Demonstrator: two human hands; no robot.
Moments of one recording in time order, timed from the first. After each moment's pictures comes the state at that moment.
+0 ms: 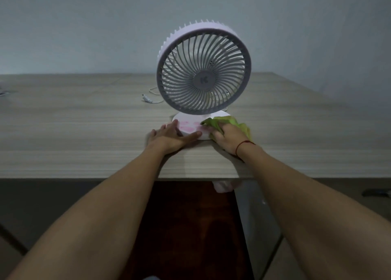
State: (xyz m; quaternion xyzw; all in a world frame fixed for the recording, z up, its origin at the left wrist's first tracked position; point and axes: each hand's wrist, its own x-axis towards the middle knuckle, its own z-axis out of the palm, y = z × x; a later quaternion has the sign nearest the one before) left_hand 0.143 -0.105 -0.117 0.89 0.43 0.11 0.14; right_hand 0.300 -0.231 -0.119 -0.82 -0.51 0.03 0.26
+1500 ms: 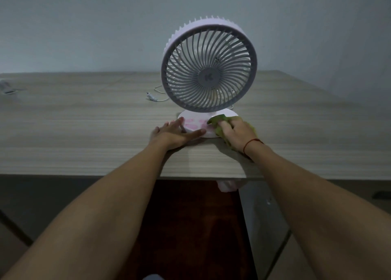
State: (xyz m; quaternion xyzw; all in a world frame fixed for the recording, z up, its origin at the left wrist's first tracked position) left_hand 0.145 -0.099 -0.114 0.89 0.43 0.08 0.15; right_hand 0.298 -0.233 -0.112 -0.82 -0.43 0.05 0.38
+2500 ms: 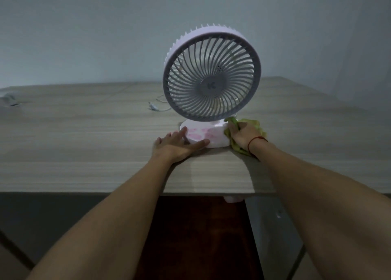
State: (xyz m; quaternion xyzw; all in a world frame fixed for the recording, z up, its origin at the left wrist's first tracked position) left_hand 0.148 -0.098 -0.124 0.89 0.43 0.09 0.13; right_hand 0.326 -0.214 -0.111 -0.85 -0.39 0.09 0.35
